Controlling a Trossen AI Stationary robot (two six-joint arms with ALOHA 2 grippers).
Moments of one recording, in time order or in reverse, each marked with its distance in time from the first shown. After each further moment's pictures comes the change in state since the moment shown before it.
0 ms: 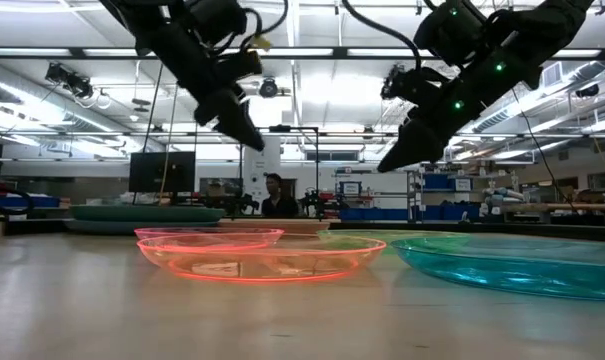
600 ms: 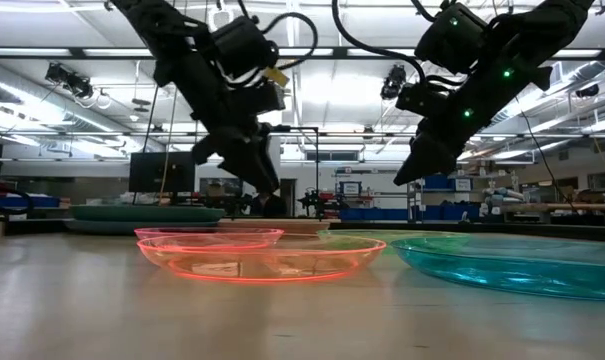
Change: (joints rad) left arm -0.064 0.224 0.030 0.053 0.126 0.084; right arm 0.016 0.000 0.000 -0.147 0.075 0.104
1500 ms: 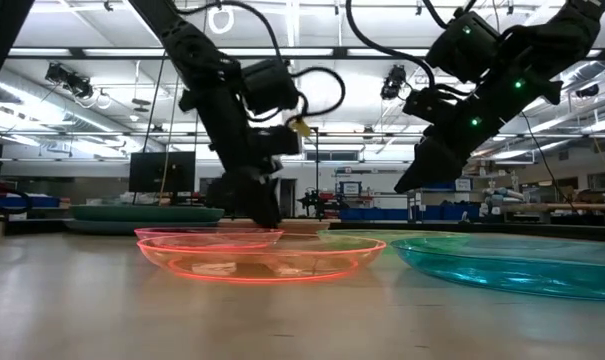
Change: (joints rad) left arm 0.006 0.214 0.111 -0.067 -0.004 -0.088; right arm 0.003 0.000 -0.088 0.151 -0.065 0.028
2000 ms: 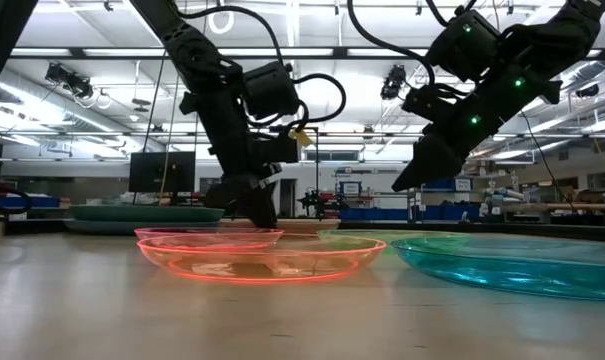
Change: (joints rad) left arm -0.001 0.020 0.006 -0.016 -0.038 0.019; right arm 0.000 0.000 0.000 0.018 -0.031 -0.002
